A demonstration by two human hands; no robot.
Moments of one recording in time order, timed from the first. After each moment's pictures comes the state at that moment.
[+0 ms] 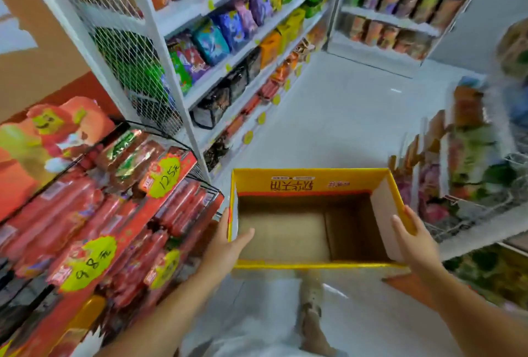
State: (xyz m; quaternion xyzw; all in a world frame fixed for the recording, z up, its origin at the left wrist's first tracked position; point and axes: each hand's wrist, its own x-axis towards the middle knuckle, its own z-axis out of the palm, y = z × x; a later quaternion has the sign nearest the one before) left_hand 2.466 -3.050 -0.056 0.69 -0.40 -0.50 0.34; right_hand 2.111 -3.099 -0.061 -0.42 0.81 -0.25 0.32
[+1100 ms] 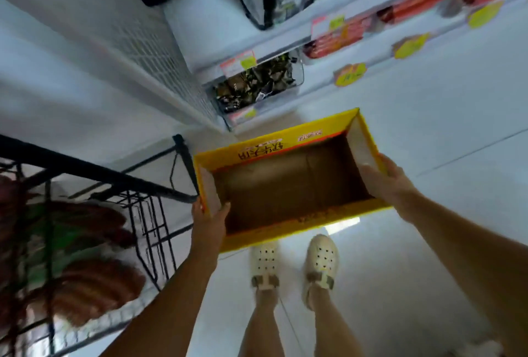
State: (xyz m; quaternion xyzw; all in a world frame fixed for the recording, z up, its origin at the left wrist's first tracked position) left_hand 2.498 -3.408 -0.489 0.82 0.18 -0.38 0.38; right_hand 2.307 -3.713 -0.534 -0.58 0.60 0.10 0.54
